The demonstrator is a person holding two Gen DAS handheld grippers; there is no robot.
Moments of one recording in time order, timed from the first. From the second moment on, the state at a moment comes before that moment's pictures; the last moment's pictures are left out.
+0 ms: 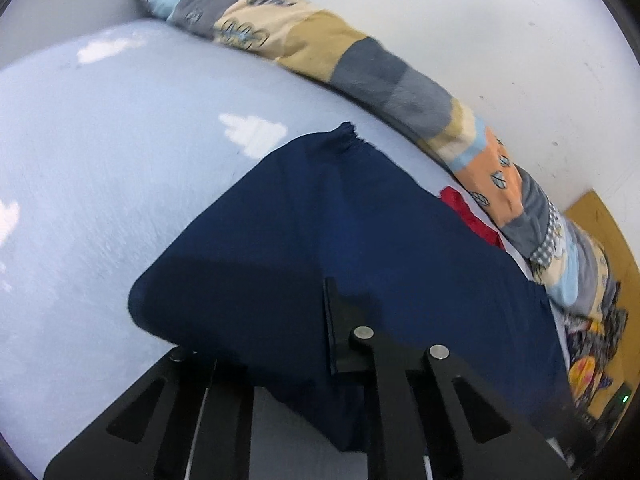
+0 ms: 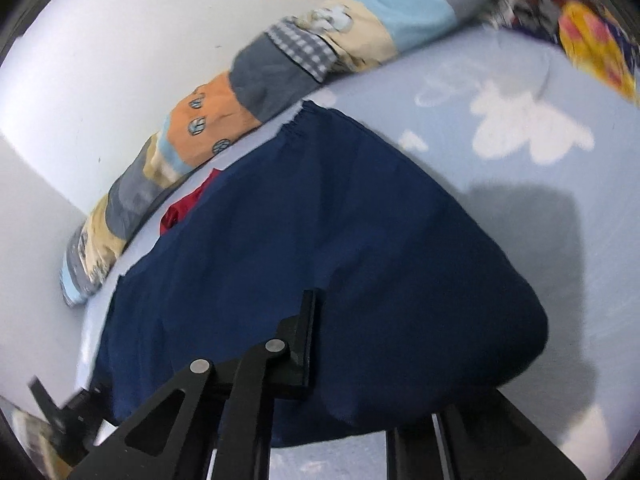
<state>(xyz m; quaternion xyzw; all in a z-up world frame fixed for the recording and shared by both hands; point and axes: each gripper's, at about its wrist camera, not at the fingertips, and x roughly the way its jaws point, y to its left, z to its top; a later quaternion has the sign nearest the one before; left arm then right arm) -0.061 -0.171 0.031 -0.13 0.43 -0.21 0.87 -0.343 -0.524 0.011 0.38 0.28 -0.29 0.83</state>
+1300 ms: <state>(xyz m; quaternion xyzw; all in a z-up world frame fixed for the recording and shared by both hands) -0.329 -0.190 0.094 0.17 0.24 -0.25 0.92 -0.553 -0.415 0.053 0.36 0.27 -0.35 0.82</state>
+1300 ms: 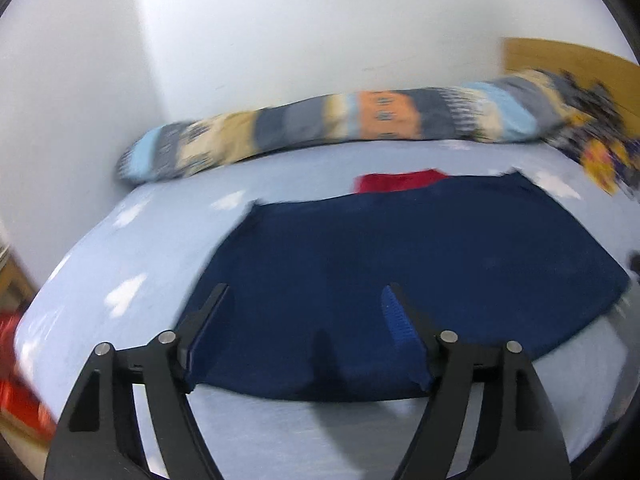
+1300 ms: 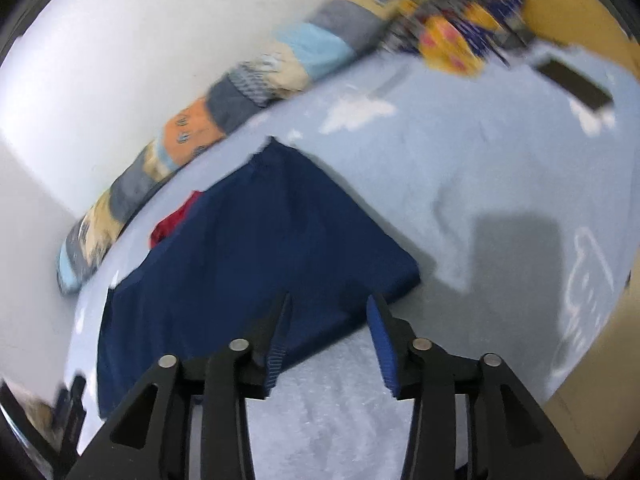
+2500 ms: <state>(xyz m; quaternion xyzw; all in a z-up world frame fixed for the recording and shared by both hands) -0.326 -0.257 0.024 0.23 0.34 -0.28 0.87 -0.461 -0.375 0.005 0.23 0.44 -0.30 0.82</state>
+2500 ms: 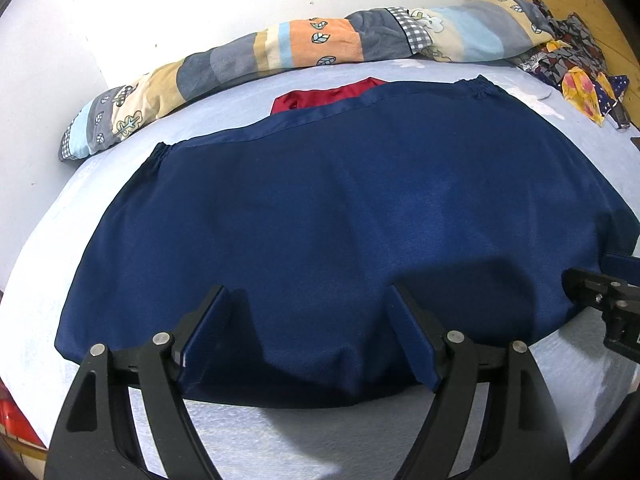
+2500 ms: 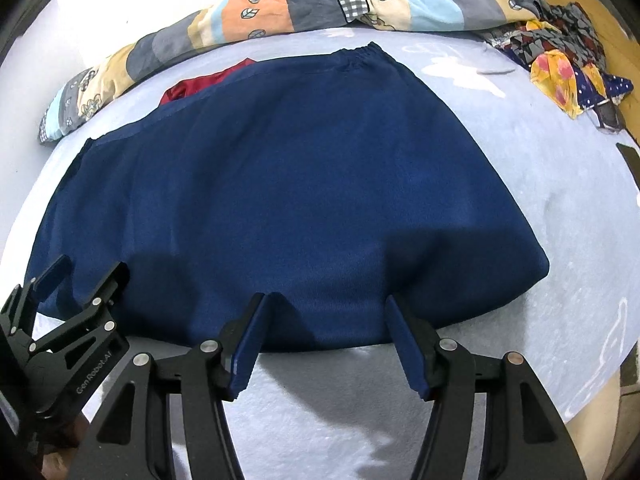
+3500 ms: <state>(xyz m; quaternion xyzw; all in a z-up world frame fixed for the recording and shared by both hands) -0.324 -0.257 0.021 0.22 0.34 -0.27 0.87 -0.561 -0.448 -0.023 0.55 0.26 -0.32 0.73</state>
